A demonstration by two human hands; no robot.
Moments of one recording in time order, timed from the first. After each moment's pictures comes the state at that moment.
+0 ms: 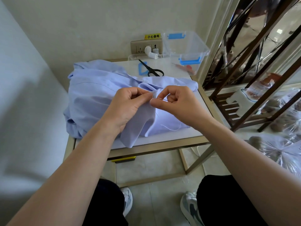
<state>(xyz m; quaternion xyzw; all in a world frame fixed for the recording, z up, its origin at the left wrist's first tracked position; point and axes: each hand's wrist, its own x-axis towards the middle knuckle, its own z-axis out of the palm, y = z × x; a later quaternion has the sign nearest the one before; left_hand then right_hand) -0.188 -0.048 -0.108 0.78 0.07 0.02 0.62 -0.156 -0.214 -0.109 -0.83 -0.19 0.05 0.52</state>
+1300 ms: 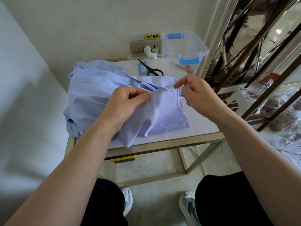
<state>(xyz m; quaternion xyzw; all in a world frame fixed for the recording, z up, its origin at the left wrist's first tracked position) -0.190 -0.041 -0.108 0.77 0.07 0.01 0.63 -0.134 -0.248 -0.103 -0.88 -0.13 0.03 0.46</state>
